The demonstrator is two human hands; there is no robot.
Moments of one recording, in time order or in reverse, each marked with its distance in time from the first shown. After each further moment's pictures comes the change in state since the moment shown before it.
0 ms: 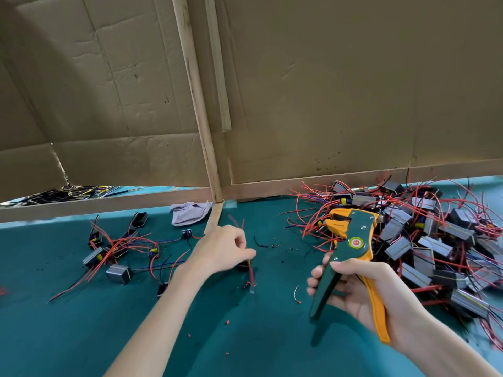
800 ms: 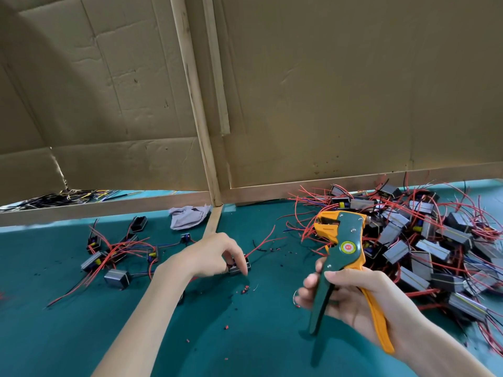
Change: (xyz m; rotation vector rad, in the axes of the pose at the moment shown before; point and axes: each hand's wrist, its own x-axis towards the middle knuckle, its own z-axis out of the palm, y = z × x) left_hand -0.004 -0.016 -0.022 0.024 -0.325 0.170; right_hand -0.013 -0.004 0.013 0.006 -0.135 0.030
